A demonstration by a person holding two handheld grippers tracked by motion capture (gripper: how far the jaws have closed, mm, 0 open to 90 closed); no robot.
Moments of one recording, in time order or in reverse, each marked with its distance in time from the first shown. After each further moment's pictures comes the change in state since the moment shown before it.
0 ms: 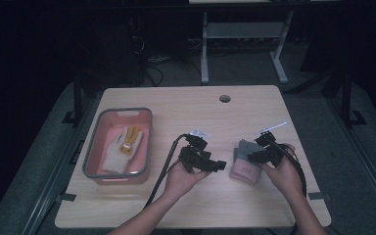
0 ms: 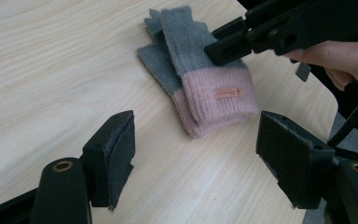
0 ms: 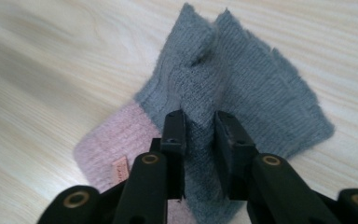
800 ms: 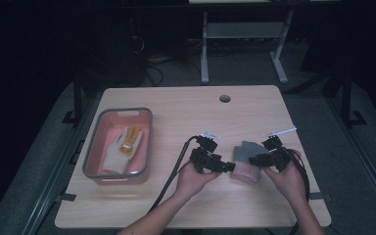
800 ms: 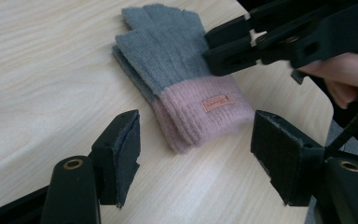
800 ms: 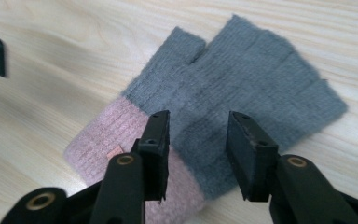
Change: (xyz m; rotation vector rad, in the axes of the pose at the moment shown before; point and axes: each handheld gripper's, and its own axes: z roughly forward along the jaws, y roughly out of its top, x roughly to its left) left arm -0.004 0.005 0.036 0.031 -0.038 -0.029; right arm -0.013 -0.019 -0.005 -0.071 0.069 0.086
